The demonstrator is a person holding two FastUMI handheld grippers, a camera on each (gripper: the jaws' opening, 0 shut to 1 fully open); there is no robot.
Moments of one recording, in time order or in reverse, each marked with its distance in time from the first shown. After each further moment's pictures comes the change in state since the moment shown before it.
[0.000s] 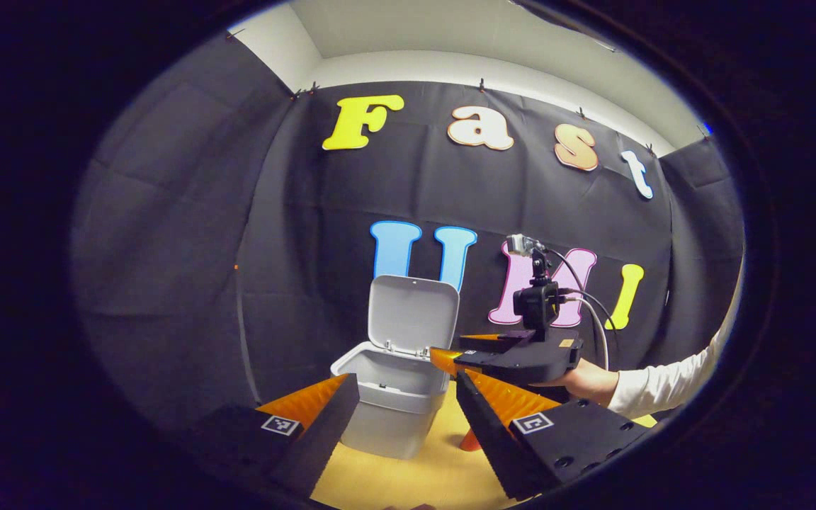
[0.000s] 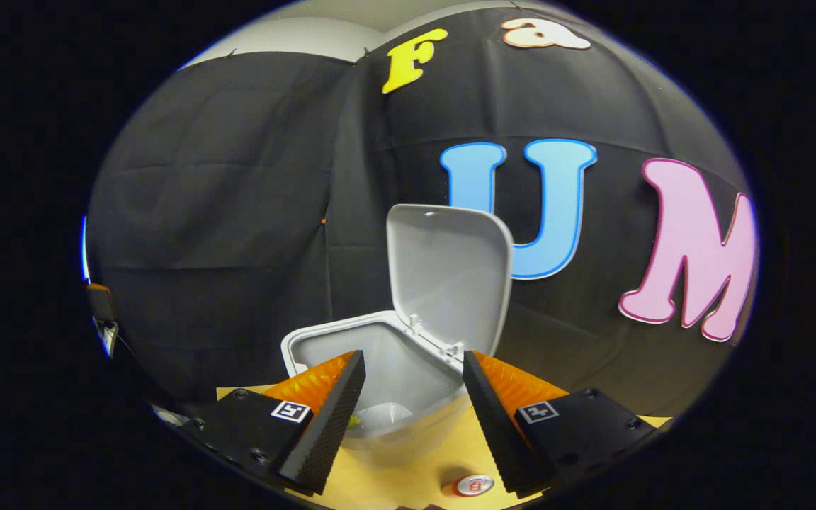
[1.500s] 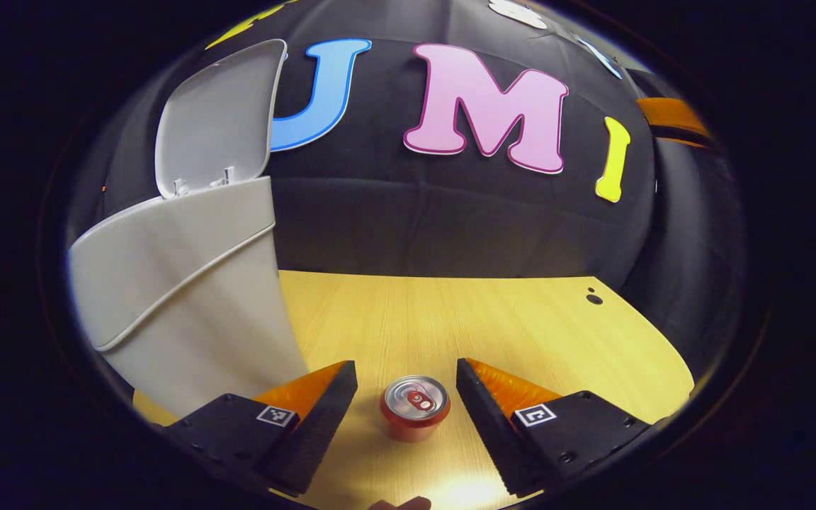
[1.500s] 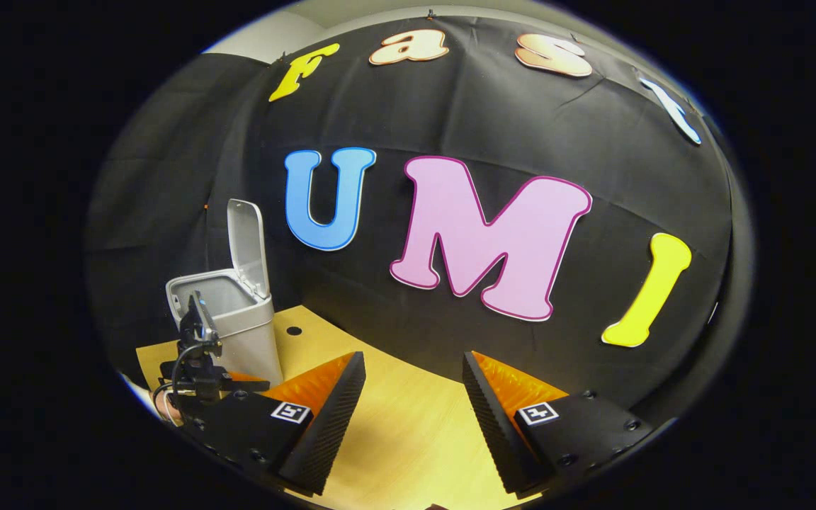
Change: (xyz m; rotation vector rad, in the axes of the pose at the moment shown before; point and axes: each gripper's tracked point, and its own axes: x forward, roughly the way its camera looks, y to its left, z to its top) left arm 0.213 -0.163 -0.297 0.075 0.475 -0.219; right arm -0.212 -0.234 -0.027 -0.039 0.064 -0.445
